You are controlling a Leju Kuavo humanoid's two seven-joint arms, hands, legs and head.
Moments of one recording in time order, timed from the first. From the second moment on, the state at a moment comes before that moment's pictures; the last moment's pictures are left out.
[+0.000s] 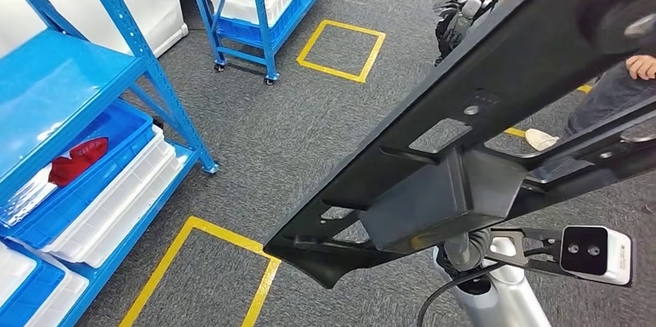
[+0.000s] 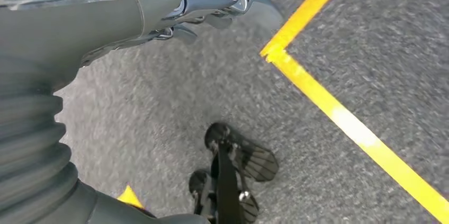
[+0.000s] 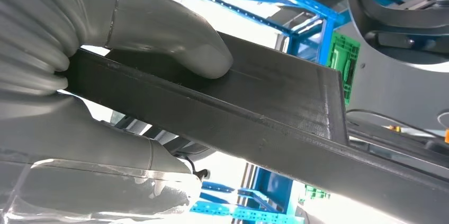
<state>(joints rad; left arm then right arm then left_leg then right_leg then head) -0.02 0.00 0.01 -0.18 0.46 0.29 -0.38 -0.29 -0.07 0.39 -1.84 -0.32 0.53 -0.65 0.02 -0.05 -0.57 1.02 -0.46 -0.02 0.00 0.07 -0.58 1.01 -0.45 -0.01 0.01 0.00</state>
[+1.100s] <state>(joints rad) -0.02 0.02 0.00 -0.18 0.43 0.27 -0.32 -0.30 -0.06 0.42 -1.82 -0.37 0.54 -0.63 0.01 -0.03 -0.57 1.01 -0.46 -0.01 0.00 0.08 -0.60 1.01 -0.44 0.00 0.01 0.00</state>
